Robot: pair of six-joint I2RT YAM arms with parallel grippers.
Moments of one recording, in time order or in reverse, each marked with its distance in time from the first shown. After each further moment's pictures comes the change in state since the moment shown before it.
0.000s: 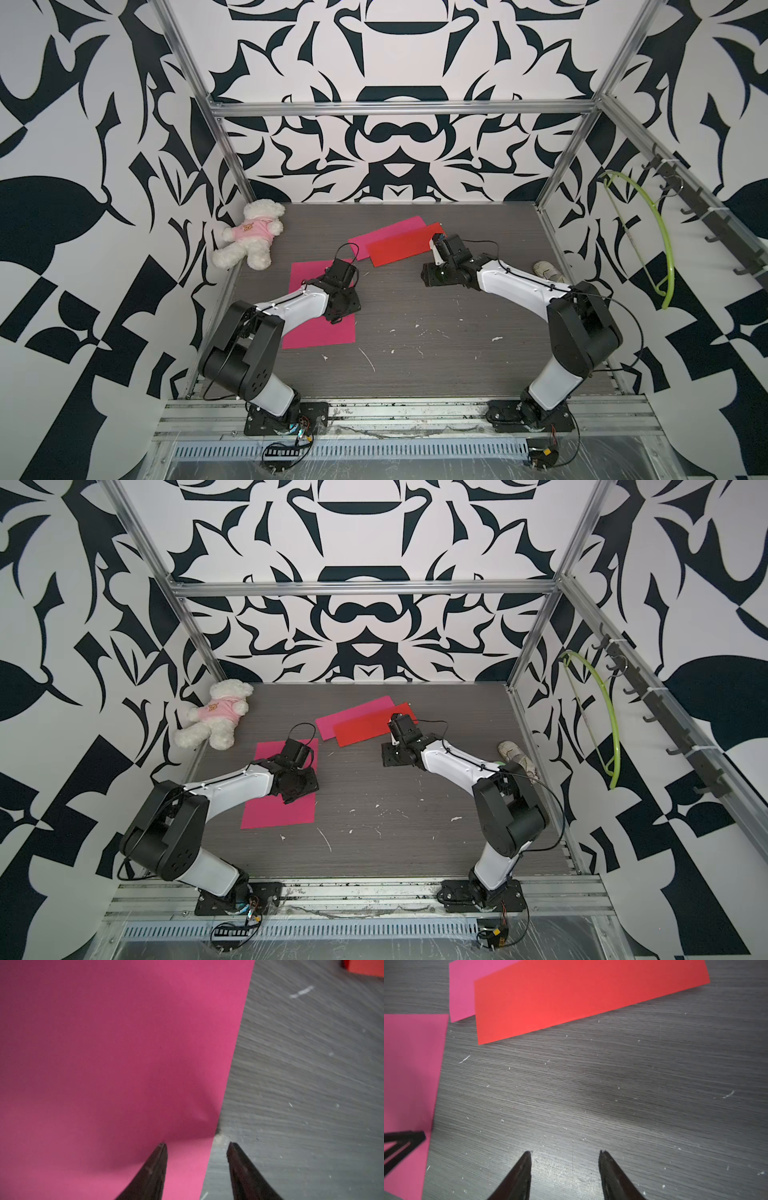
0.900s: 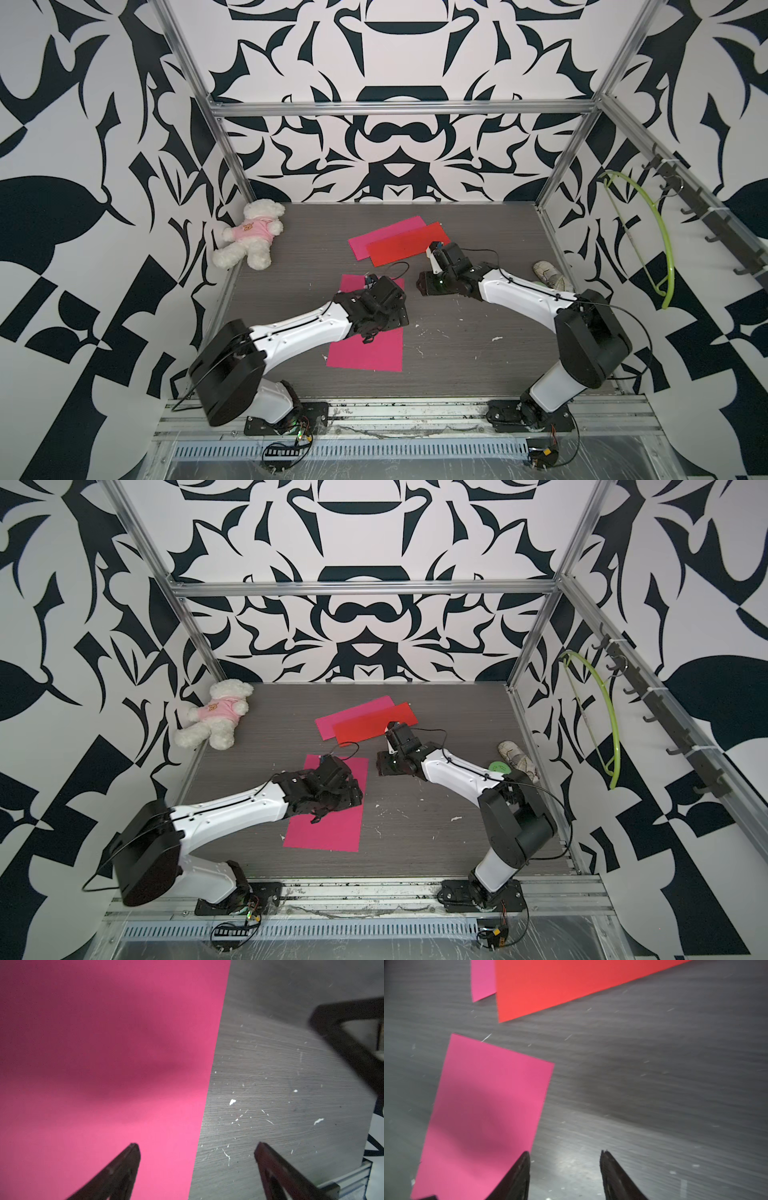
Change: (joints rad) left arm -0.374 -0.185 0.122 -0.139 -0.124 -0.246; right arm 0.087 -0.058 -0.088 0.040 -0.062 0.085
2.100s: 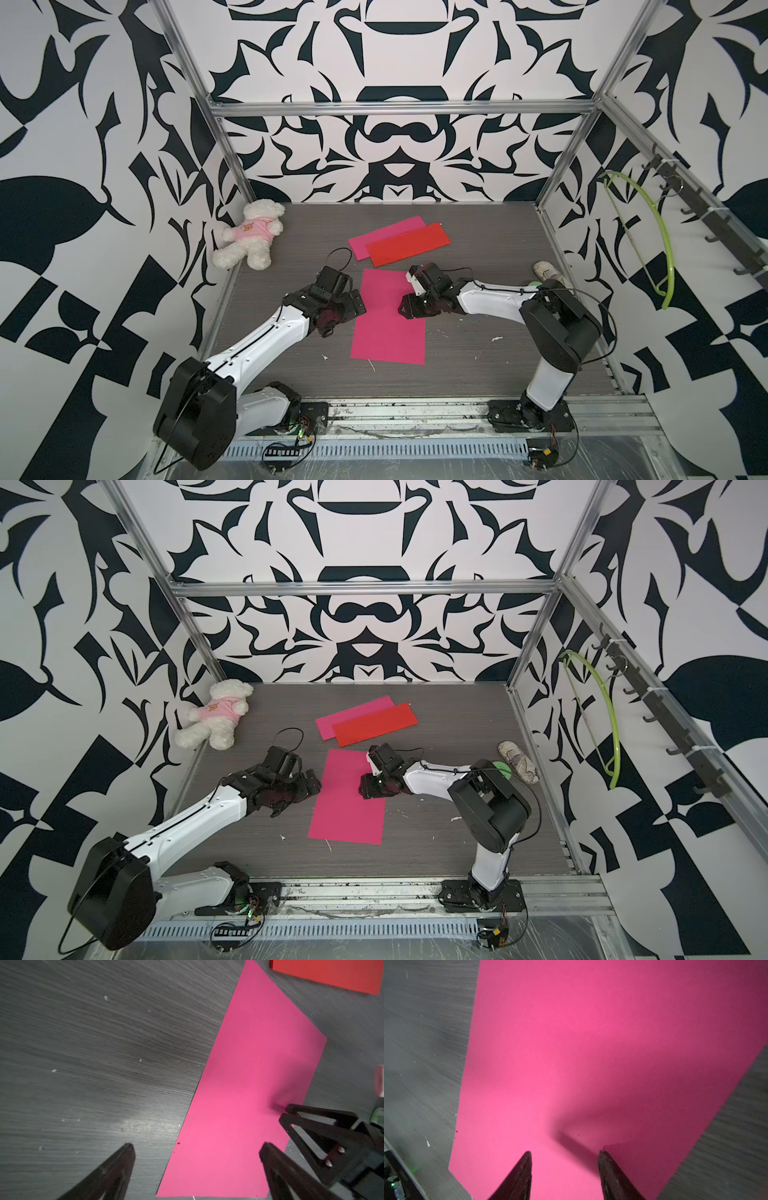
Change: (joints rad) left arm 0.341 -0.117 -0.154 -0.044 0.148 0.190; right arm 0.082 0.129 -0.077 0.129 -0.173 0.058
